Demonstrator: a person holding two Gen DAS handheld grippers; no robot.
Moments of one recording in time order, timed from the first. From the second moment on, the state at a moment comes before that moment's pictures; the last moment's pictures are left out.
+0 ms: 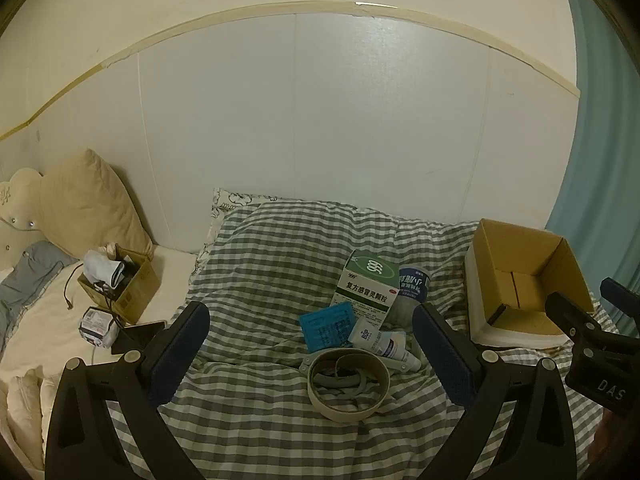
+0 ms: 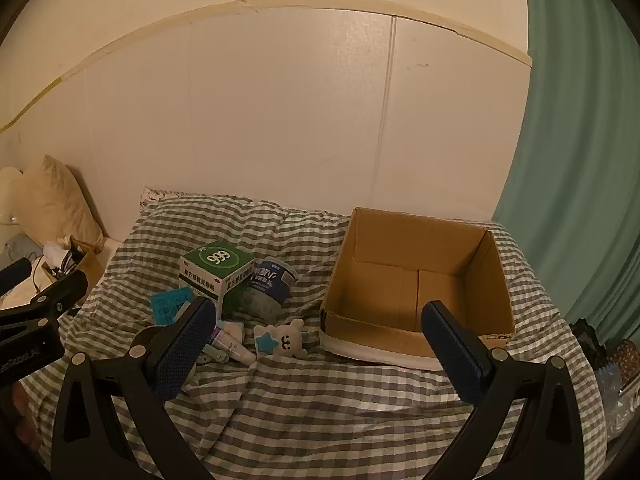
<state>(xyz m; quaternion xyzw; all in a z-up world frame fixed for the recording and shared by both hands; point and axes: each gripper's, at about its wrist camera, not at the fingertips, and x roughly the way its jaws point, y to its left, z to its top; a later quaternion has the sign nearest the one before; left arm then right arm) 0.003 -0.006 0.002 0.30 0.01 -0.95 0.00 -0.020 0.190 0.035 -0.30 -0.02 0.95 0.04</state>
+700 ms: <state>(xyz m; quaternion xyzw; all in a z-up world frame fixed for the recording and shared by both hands) 0.003 -0.001 -0.001 0.30 0.00 -0.95 0.00 -0.020 0.189 0.034 -0.30 -0.02 0.95 0.05</state>
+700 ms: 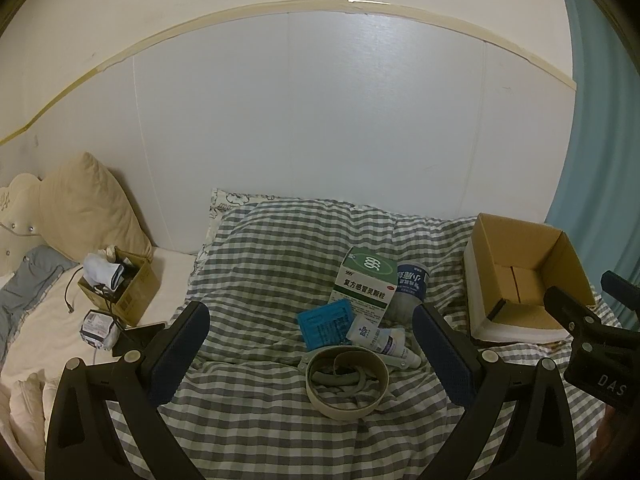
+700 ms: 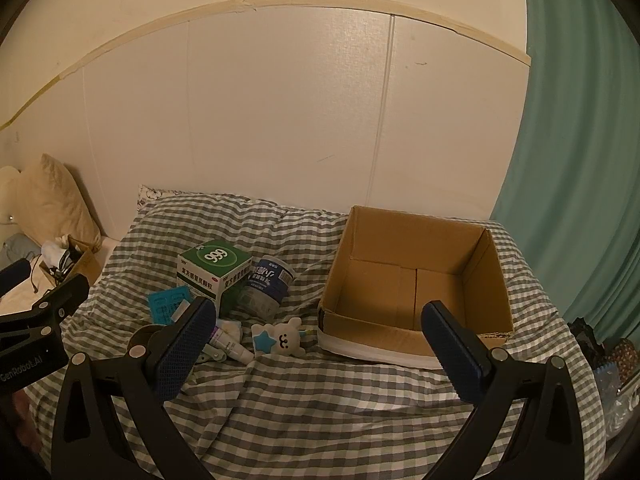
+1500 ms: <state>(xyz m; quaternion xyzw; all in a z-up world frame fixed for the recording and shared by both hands) 0.004 0.000 -0.001 0.30 0.00 -0.95 0.00 -0.020 0.189 0.035 -0.30 -0.02 0.95 0.04</state>
